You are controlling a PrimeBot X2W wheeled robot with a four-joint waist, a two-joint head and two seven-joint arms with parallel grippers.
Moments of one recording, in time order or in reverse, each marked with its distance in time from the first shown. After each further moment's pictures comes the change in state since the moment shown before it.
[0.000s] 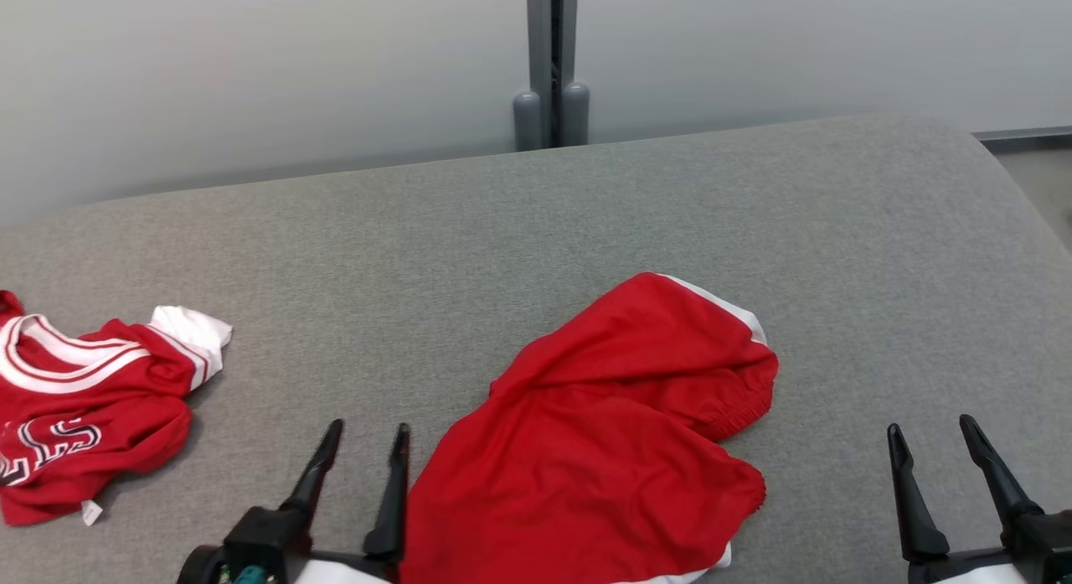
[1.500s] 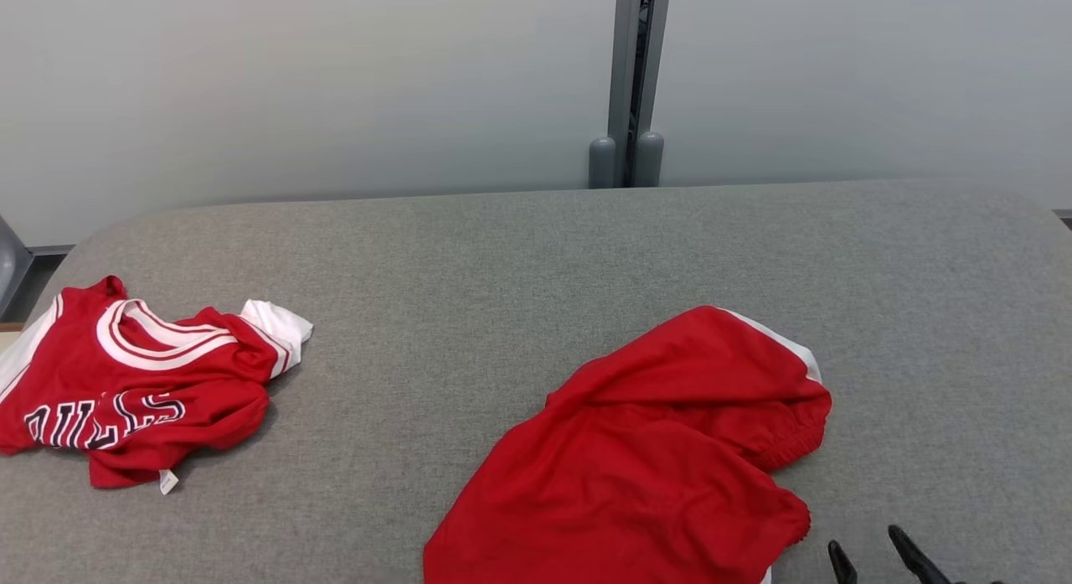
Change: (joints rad) left arm 0.316 -0.175 0.371 0.123 0.236 -0.347 0.038; right arm 0.091 -0.103 0.185 0.138 0.149 0.001 0.000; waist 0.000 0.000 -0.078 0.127
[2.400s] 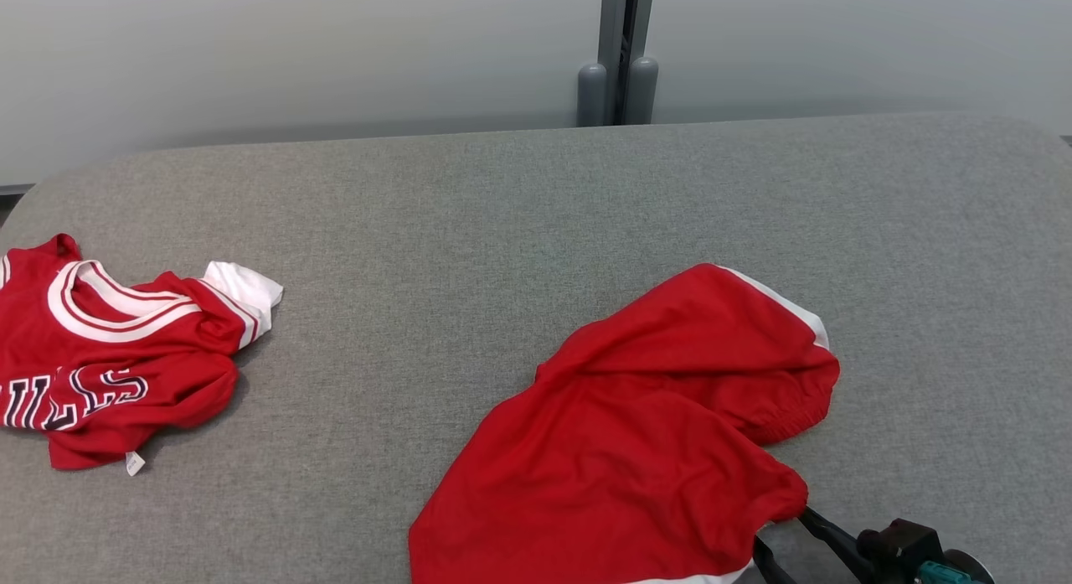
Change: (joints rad) left arm -0.091 0.044 -0.179 0.073 -0.207 -0.003 0.229; right arm -0.267 -0.198 0.482 0.191 0.299 0.000 0.000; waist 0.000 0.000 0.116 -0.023
